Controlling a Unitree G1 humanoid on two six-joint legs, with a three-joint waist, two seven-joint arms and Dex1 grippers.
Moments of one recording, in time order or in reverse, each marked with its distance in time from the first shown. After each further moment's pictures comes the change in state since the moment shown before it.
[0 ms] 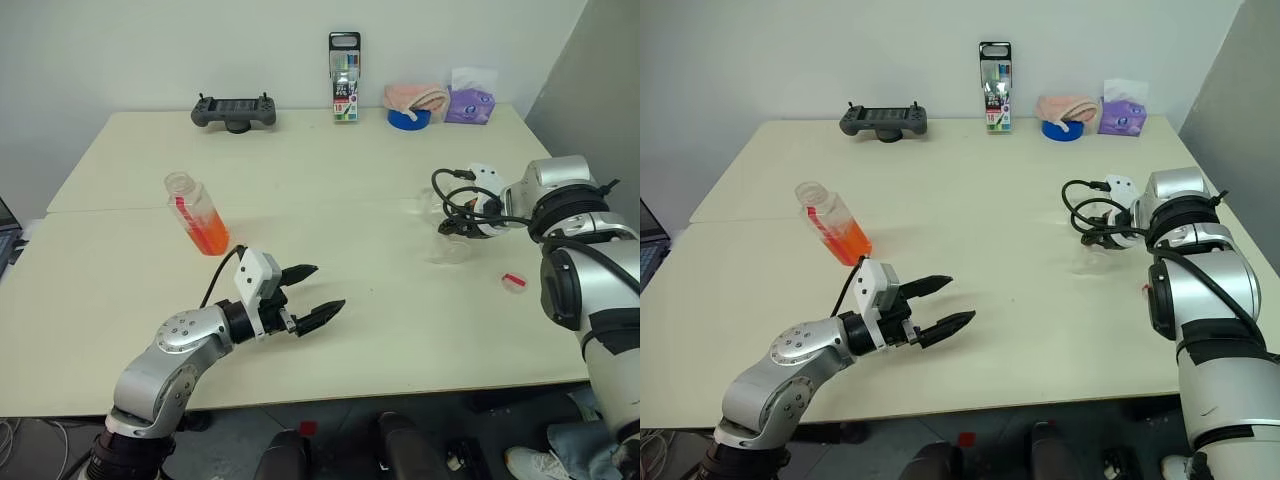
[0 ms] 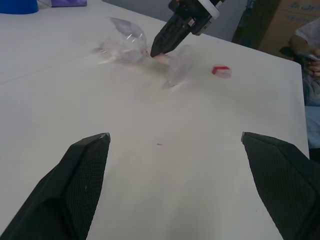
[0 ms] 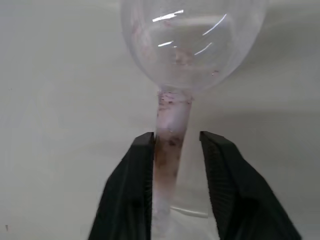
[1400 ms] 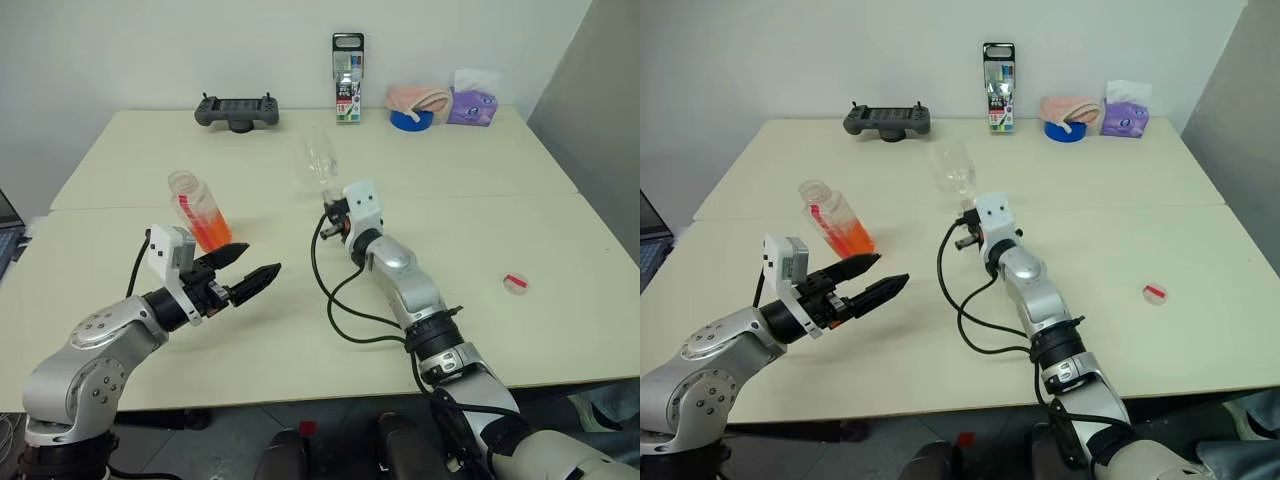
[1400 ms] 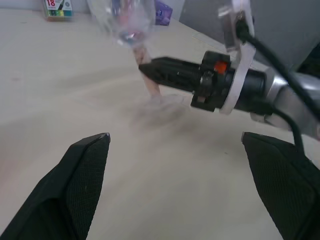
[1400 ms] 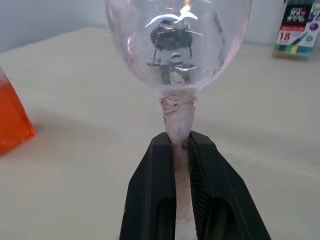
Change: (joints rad) left arm 0.023 0.100 0.346 0.006 -0.238 0.179 0.086; right arm 0.670 0.601 0.074 -0.777 -0.104 -0.886 -0.404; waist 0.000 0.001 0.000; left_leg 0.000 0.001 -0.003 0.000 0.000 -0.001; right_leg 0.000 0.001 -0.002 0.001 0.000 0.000
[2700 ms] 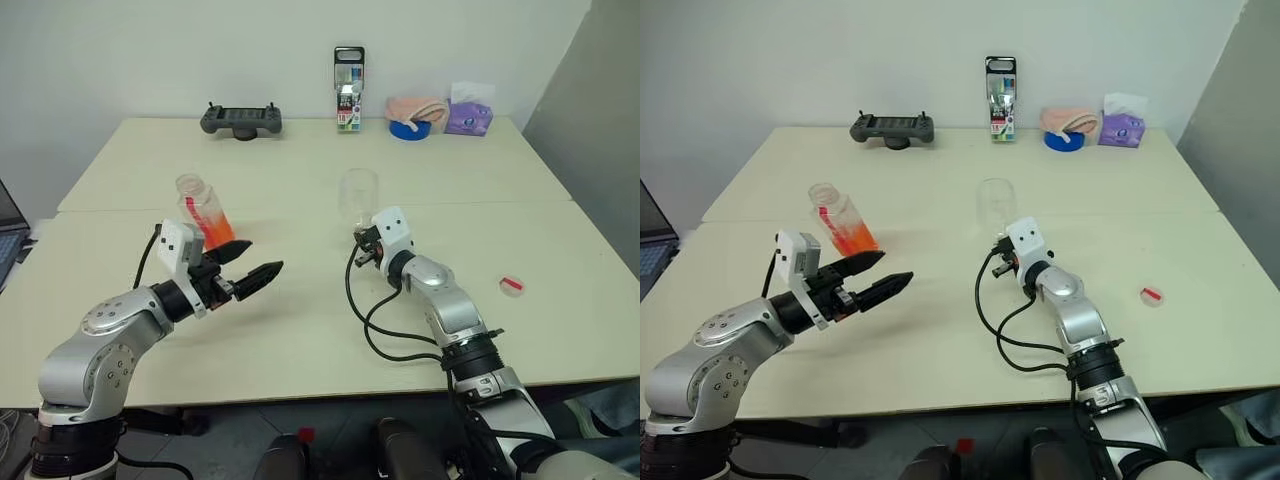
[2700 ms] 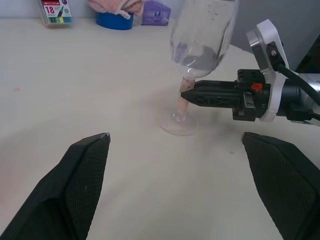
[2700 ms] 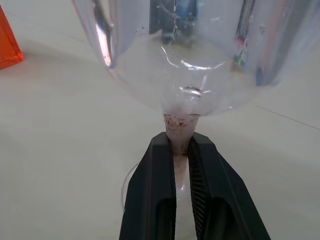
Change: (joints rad) left arm -0.064 0.003 -0.053 0.101 0.094 -0.046 -0.057; right arm 0.147 -0.190 0.016 -0.233 0.002 0.205 0.188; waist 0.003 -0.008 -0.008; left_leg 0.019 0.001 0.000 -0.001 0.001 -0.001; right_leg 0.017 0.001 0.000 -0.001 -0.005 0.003
